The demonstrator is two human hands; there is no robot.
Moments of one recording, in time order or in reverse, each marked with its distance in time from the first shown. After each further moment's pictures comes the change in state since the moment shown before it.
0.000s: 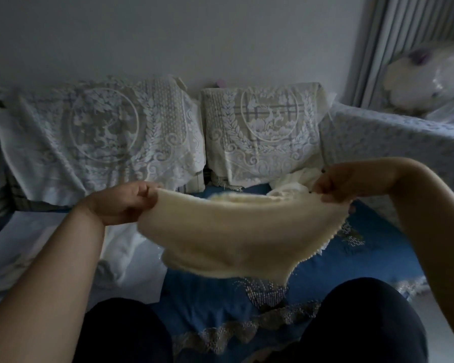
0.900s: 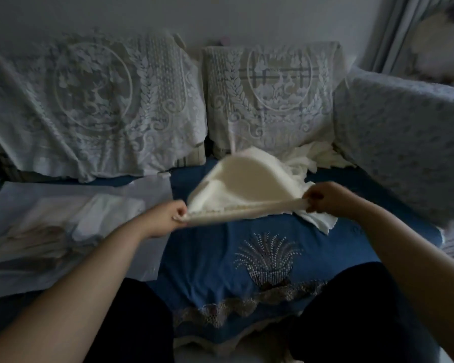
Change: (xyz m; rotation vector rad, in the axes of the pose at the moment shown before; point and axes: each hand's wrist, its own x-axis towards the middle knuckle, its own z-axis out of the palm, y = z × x) left_hand 0.050 -0.124 0.015 0.956 0.193 -0.336; right_hand 0.106 0.125 0.047 -0.333 0.494 0.335
